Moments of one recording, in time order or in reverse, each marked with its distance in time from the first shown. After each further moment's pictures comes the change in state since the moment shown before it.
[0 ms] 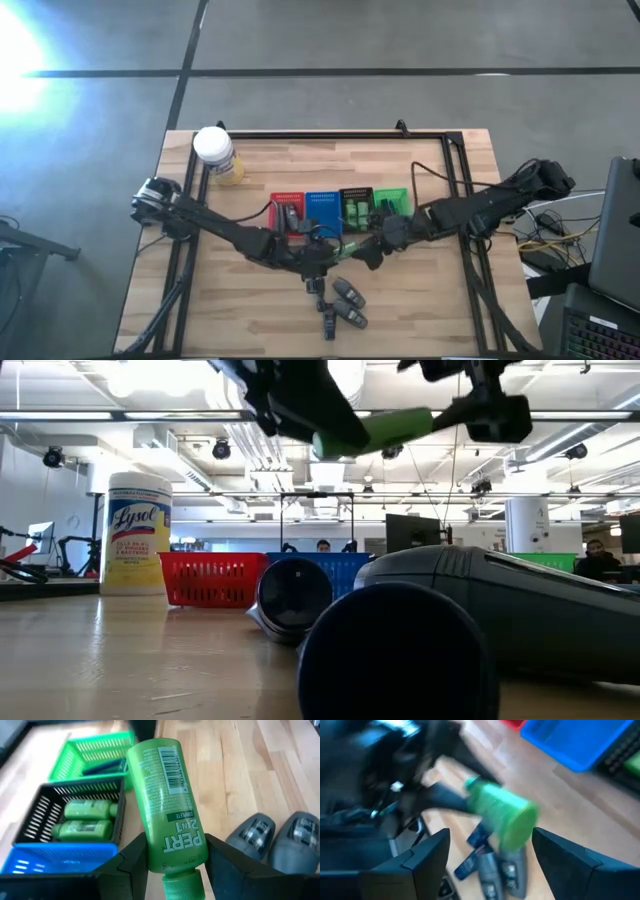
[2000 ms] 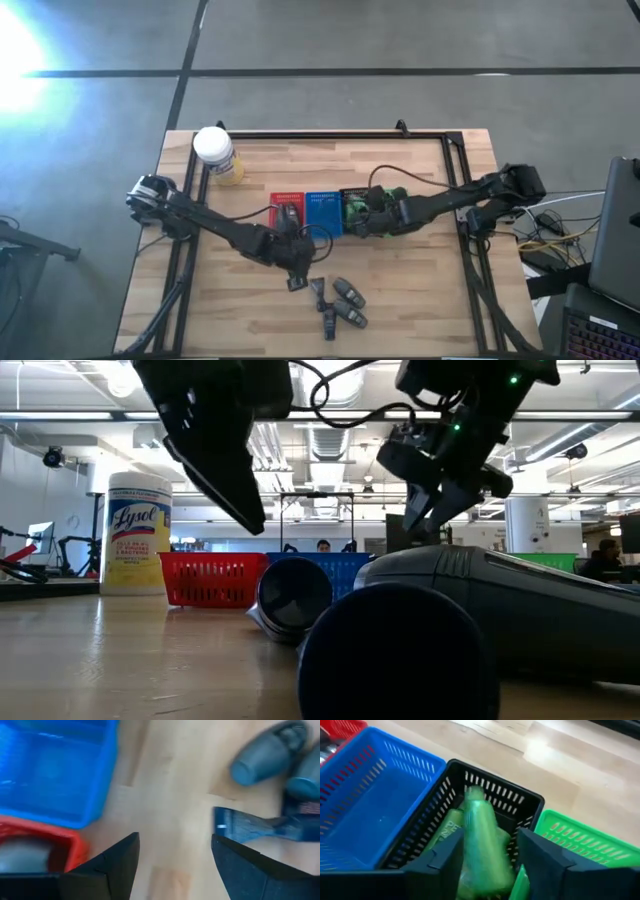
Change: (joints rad) left arm 0.011 -0.047 -0.093 -0.309 0.171 -0.329; right arm -0.169 0.250 0.008 -0.288 0.576 -0.097
